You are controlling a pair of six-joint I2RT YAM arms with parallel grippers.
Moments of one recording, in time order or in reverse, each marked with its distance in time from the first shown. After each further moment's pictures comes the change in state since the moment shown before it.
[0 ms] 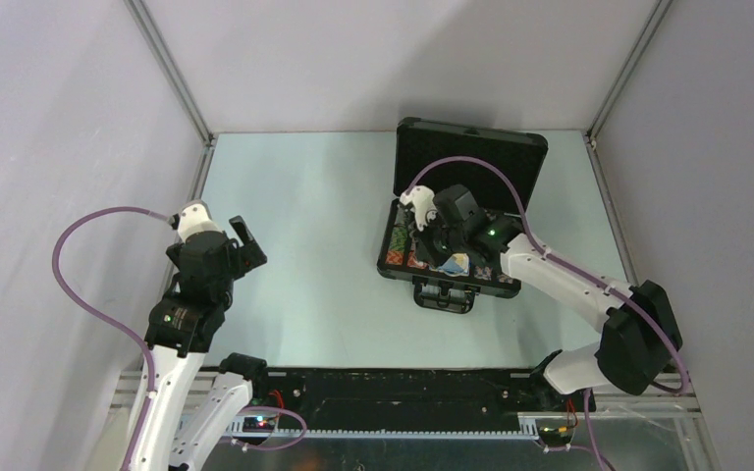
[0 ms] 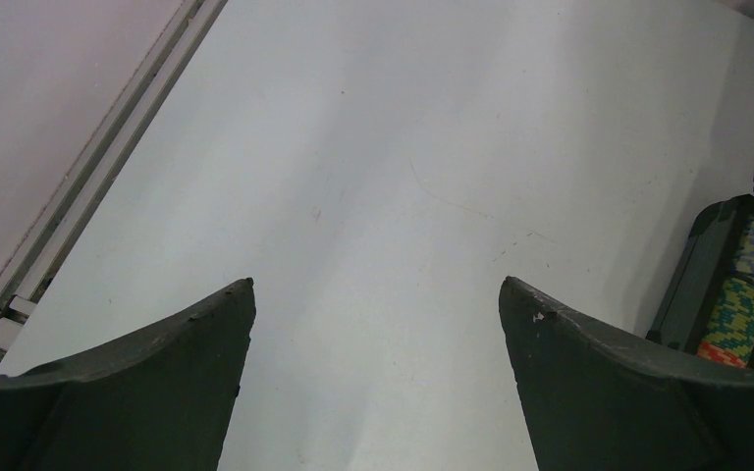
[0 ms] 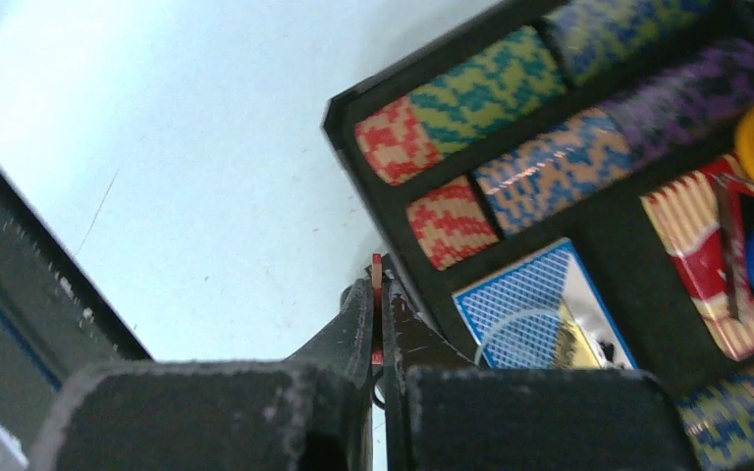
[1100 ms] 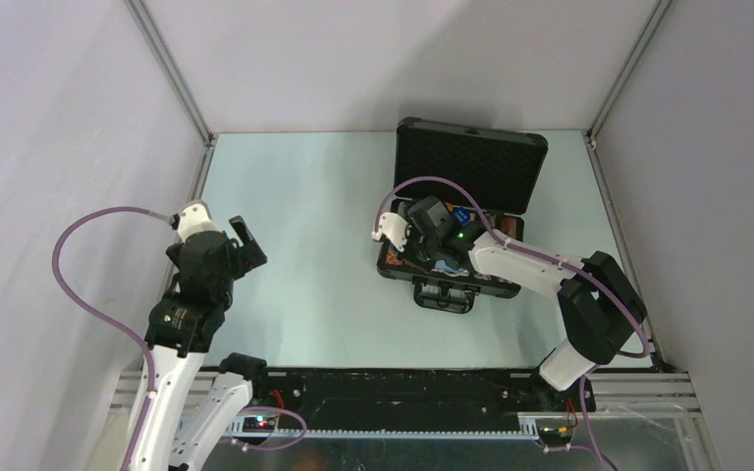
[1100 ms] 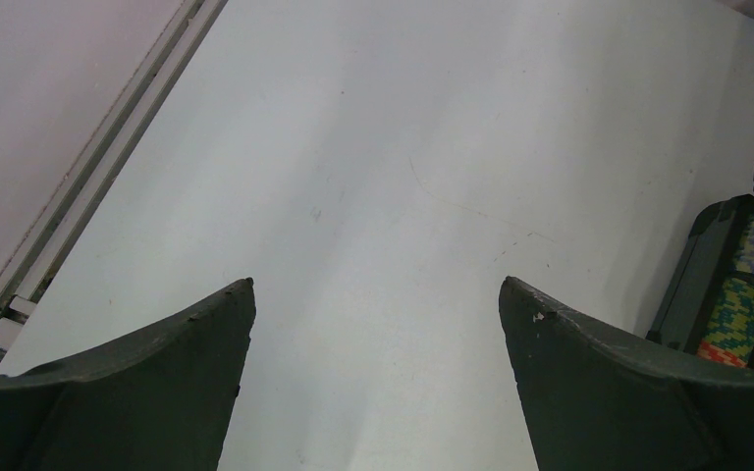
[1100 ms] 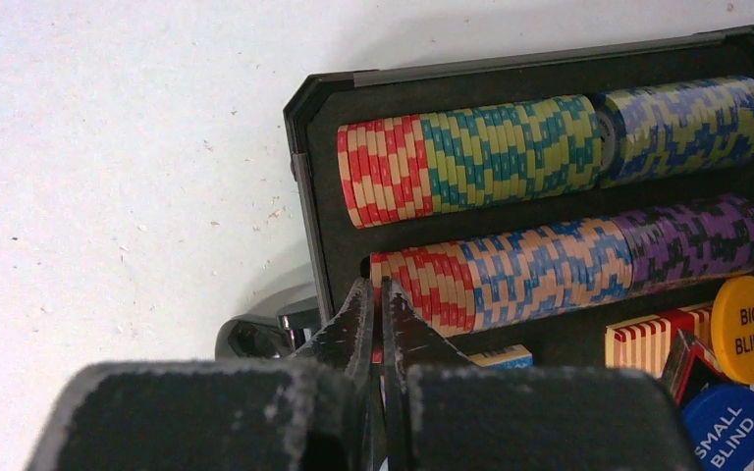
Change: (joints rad) left arm 0.000 0.000 0.000 0.000 0.000 0.000; right arm 0.046 0.199 -0.016 0.109 -0.013 -0.479
